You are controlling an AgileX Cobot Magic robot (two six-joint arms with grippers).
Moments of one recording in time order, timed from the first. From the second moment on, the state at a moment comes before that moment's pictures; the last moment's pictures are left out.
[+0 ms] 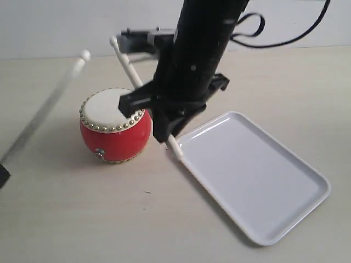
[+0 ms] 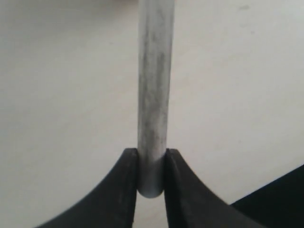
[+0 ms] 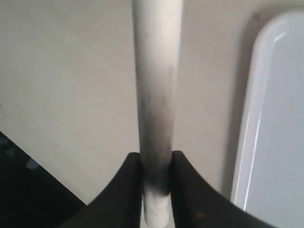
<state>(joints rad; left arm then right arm) -0.35 1.13 -0.80 -0.15 1.08 0.22 0.72 1.83 -1.53 0.30 1.22 -0.03</state>
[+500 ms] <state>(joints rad) -0.39 1.34 -0.82 -0.19 1.04 0.24 0.72 1.77 -1.57 0.29 1.22 -0.03</state>
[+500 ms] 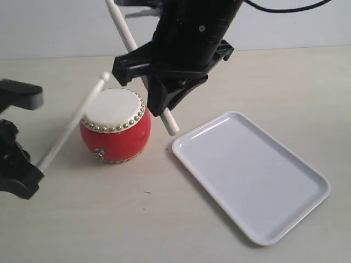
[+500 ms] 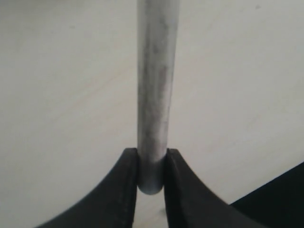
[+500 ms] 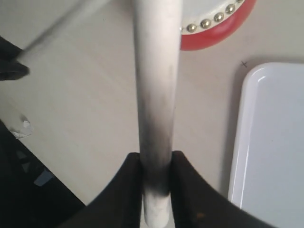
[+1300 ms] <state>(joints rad) -0.31 1.36 -0.74 -0.32 1.06 0.34 0.75 1.69 -1.65 0.31 1.22 -0.03</state>
